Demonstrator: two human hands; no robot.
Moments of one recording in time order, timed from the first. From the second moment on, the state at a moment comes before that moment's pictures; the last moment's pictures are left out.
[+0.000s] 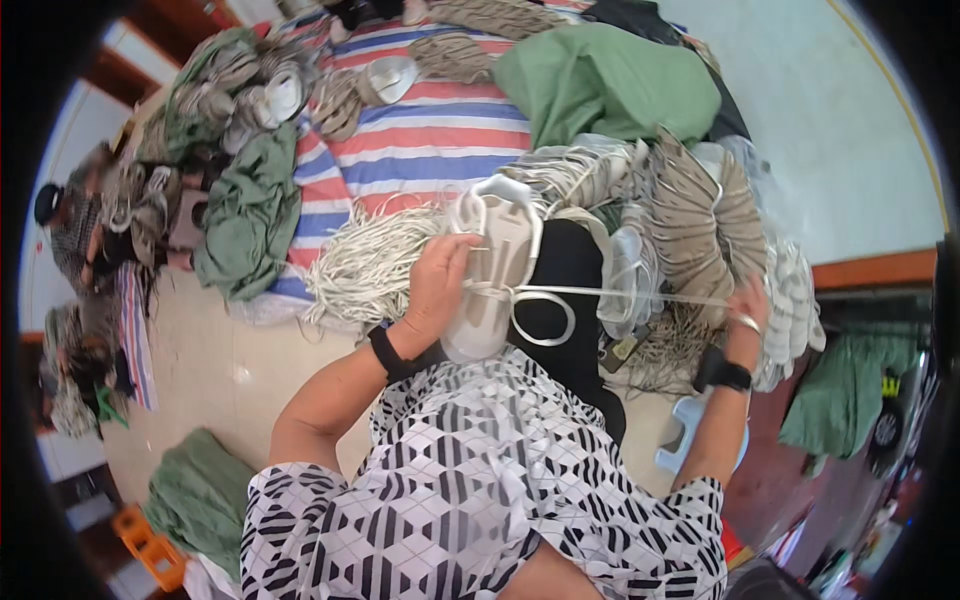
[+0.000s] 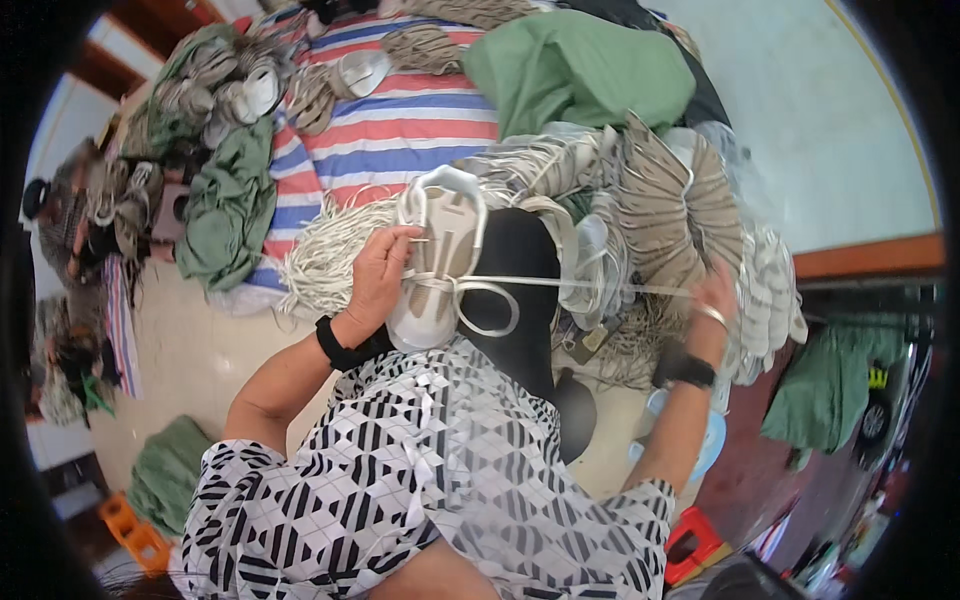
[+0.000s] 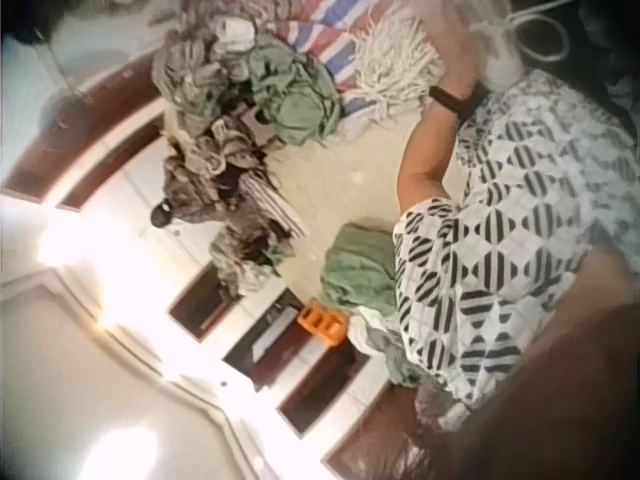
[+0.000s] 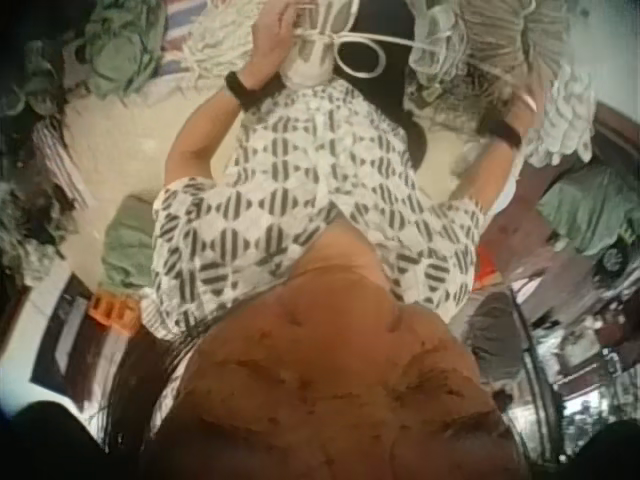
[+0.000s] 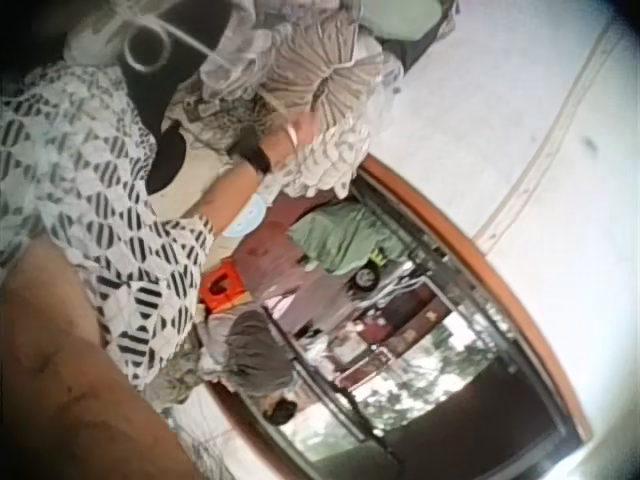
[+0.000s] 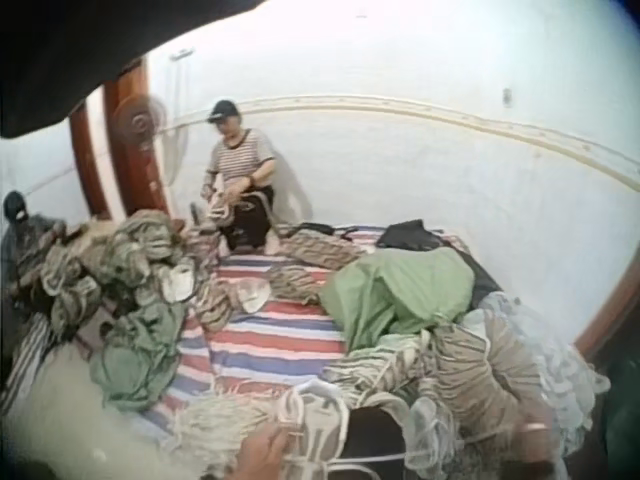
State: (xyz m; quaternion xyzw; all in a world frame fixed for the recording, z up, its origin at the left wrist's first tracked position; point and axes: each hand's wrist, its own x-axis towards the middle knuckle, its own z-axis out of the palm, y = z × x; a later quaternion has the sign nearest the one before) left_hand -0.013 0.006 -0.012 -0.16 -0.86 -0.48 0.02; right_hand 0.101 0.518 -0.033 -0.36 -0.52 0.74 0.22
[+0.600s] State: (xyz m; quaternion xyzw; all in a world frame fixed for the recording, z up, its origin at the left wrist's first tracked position) left_hand -0.010 -0.028 0.006 -0.17 -0.87 -0.45 -0.07; right_hand 0.041 0.217 -0.019 0.37 -0.81 0.25 -0.38
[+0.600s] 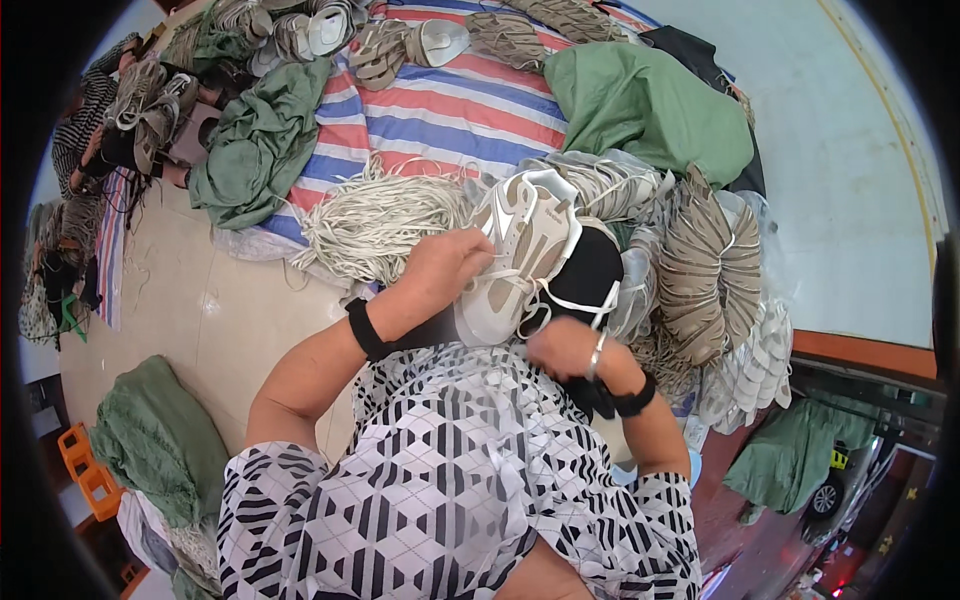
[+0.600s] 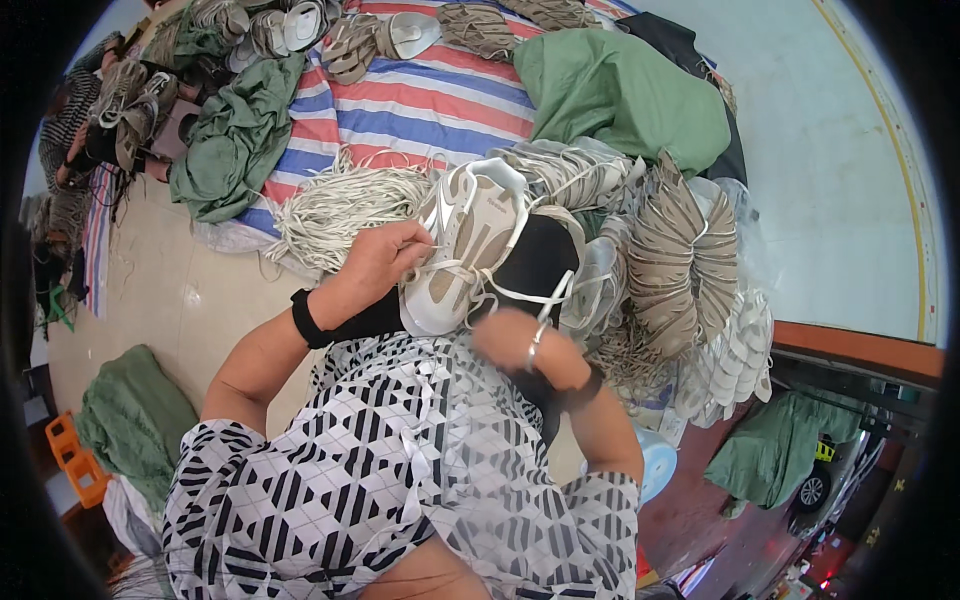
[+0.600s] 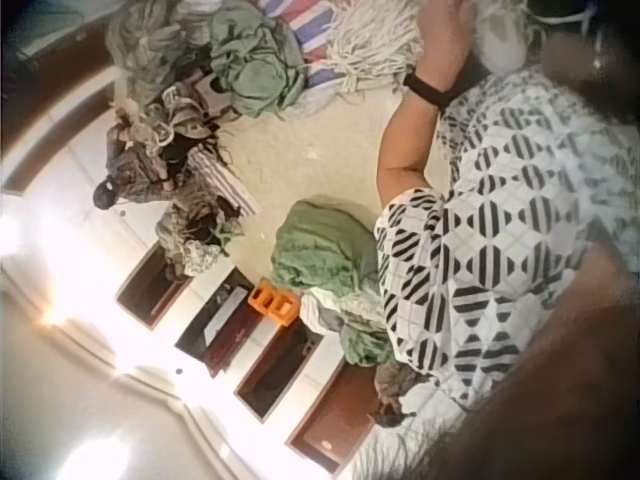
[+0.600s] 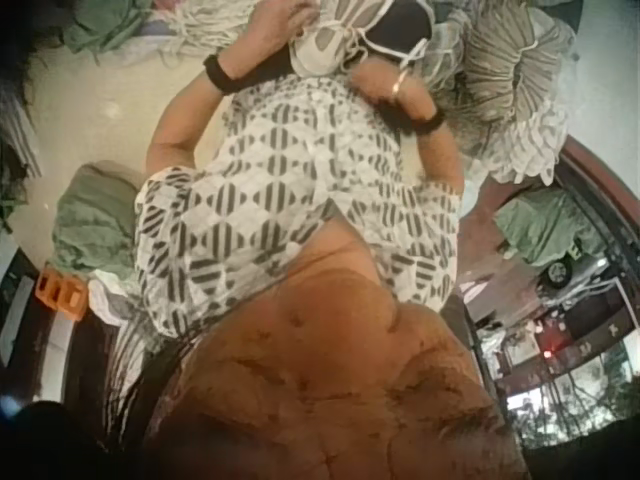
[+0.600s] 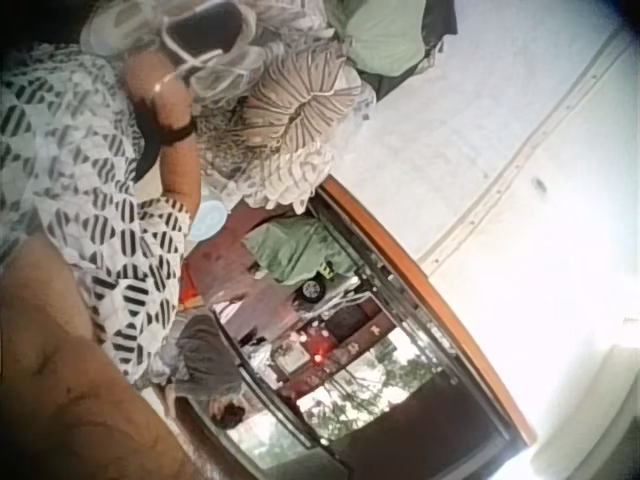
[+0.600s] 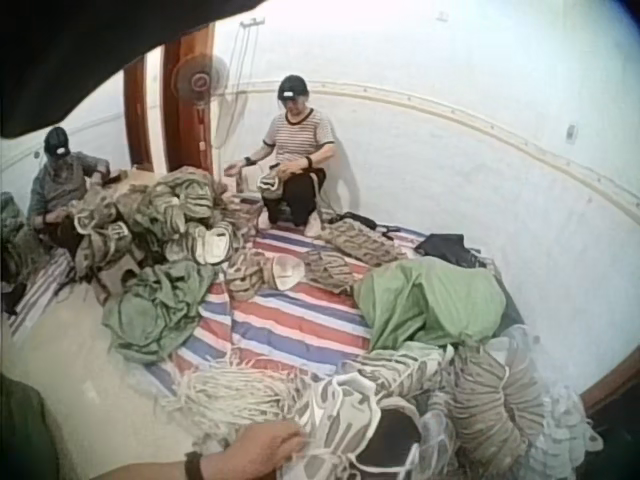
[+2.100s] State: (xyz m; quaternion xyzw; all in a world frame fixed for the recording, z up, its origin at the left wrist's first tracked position) left_hand -0.026 -0.010 0.025 -0.37 -0.90 -0.24 -0.05; right_hand 0.021 0.164 0.004 0.08 -0.89 0.44 -0.09
